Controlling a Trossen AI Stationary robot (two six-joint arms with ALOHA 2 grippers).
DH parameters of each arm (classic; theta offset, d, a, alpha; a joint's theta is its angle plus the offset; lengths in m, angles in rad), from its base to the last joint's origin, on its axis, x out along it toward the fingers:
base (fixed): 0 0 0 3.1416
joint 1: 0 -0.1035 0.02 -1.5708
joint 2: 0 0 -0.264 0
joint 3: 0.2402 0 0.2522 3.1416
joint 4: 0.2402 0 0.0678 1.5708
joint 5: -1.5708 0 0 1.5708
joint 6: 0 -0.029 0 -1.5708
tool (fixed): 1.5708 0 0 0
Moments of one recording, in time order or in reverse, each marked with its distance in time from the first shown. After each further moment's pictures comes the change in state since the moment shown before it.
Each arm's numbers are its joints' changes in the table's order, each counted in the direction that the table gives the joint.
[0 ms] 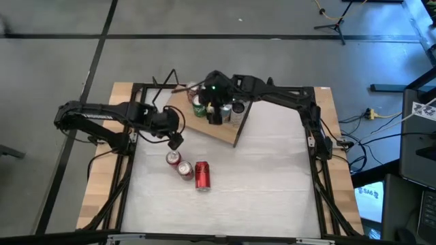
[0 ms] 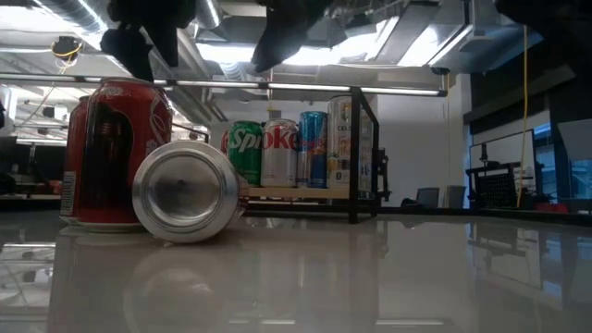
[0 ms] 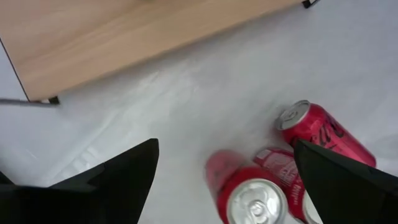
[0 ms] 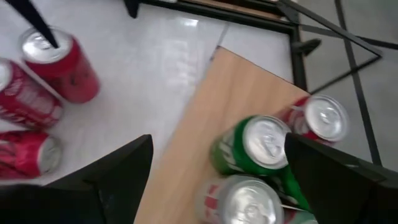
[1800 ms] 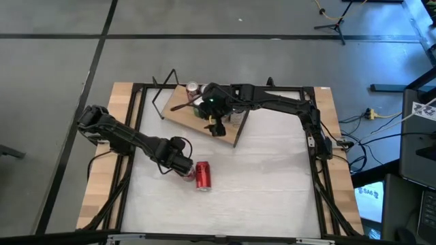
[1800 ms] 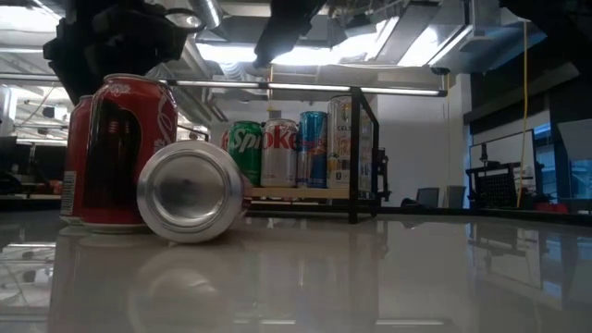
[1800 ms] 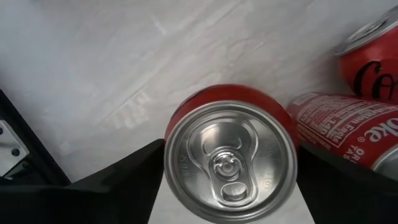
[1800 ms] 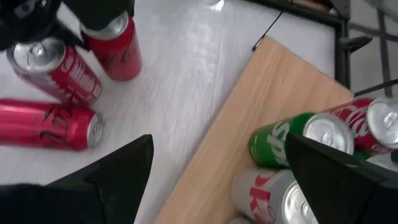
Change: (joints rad) left arm 0.326 -0.361 0.000 0.075 0.036 0.483; right arm -0.079 0.001 -0.001 0.089 0.011 0.019
